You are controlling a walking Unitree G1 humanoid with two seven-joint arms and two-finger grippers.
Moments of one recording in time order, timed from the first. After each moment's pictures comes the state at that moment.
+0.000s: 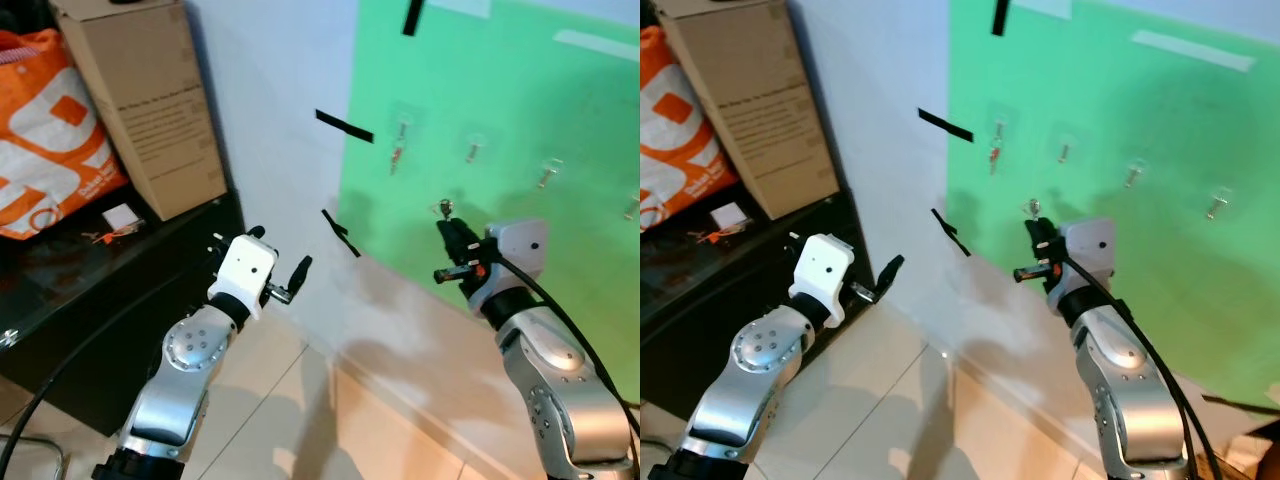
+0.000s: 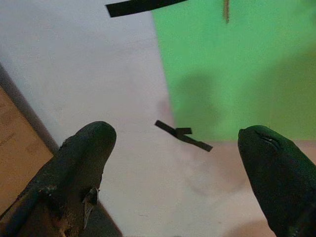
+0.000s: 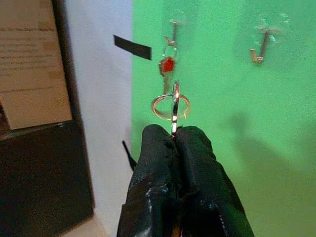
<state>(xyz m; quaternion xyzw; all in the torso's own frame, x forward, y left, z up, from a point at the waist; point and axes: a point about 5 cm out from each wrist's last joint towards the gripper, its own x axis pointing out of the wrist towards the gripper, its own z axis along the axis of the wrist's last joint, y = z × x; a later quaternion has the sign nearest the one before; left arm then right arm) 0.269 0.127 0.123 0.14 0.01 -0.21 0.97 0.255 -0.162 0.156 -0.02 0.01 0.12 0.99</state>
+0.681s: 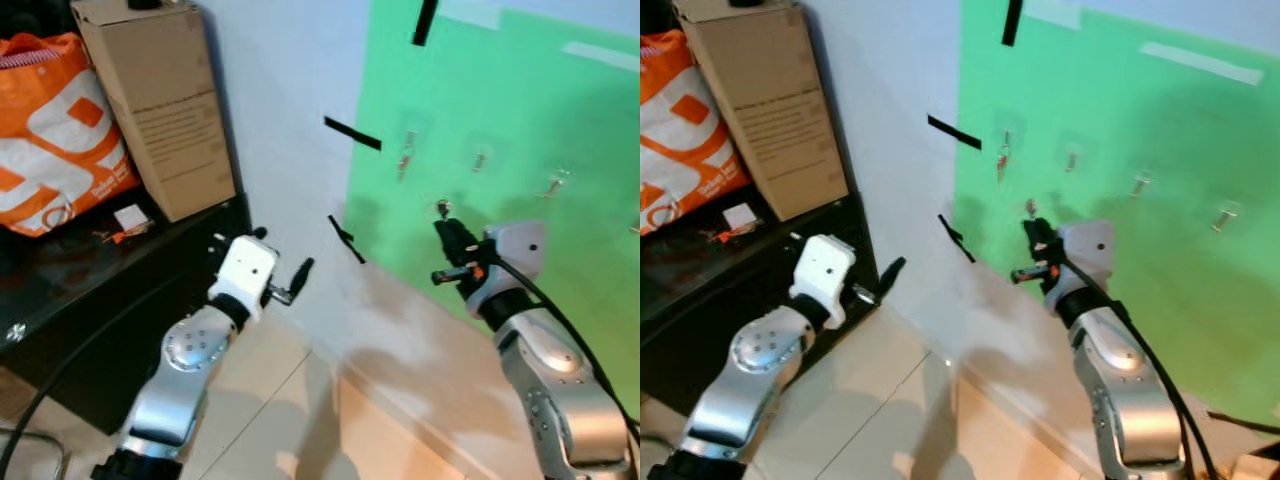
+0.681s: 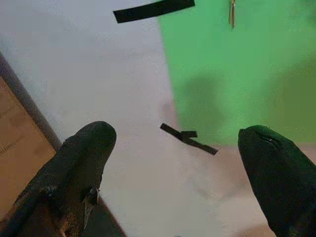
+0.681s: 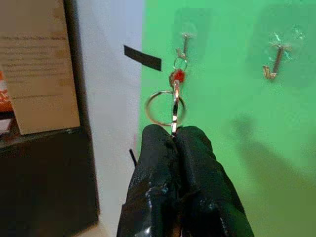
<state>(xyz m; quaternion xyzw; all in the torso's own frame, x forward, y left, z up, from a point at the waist) 0.269 0.129 0.123 0.14 0.01 -0.22 0.97 0.254 -0.159 0.156 -0.01 0.00 0.12 0.99</state>
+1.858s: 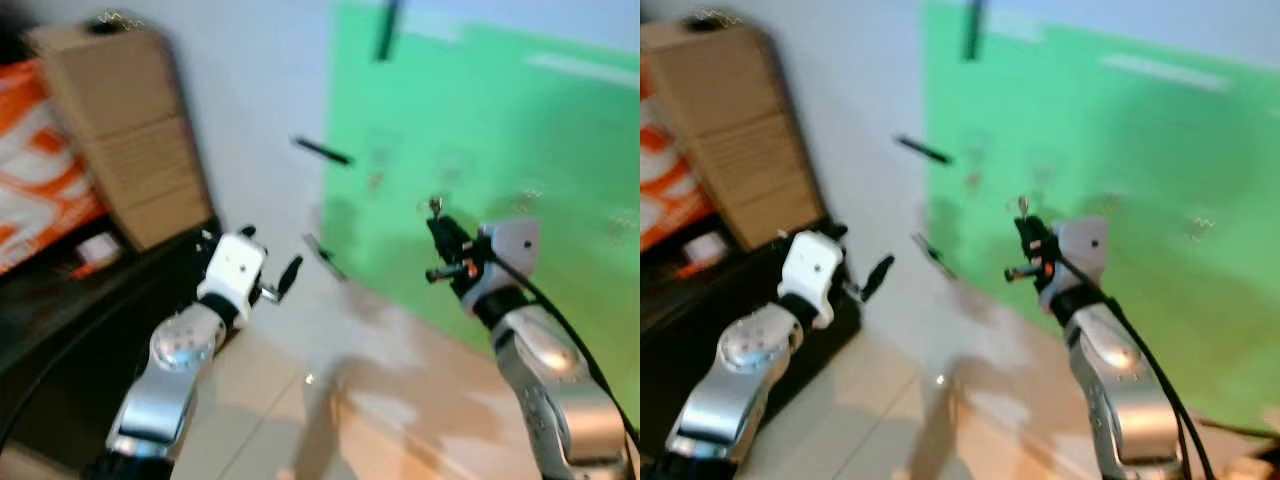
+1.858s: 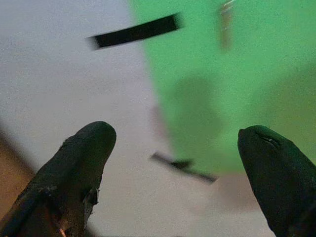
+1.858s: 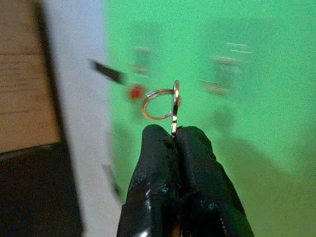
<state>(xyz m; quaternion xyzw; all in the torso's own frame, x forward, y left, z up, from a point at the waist) 0.269 0.131 0.125 0.13 0.01 -0.22 0.97 0.253 -0.161 0.157 -0.01 0.00 0.12 0.99</state>
